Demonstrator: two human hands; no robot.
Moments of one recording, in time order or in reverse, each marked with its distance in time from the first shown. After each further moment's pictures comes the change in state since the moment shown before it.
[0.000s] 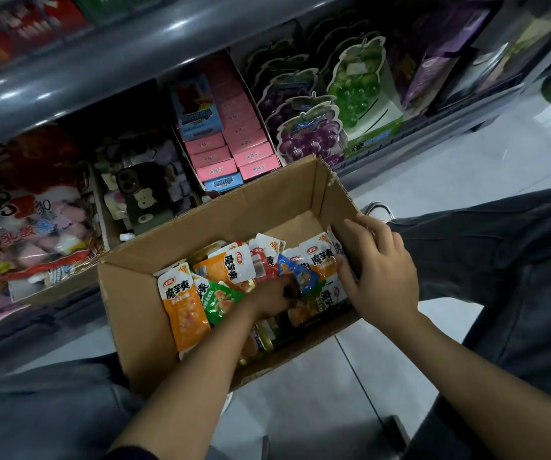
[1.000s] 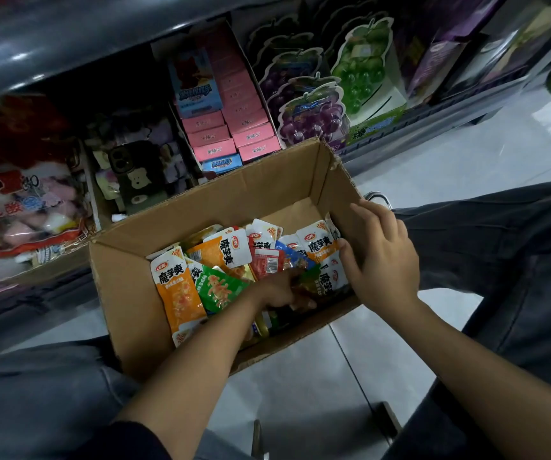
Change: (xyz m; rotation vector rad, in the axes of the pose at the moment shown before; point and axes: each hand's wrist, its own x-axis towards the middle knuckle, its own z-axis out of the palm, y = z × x) left_hand 0.005 0.008 0.014 -0.210 -0.143 -0.025; right_hand -0.002 0.000 0.002 0.039 0.046 0.004
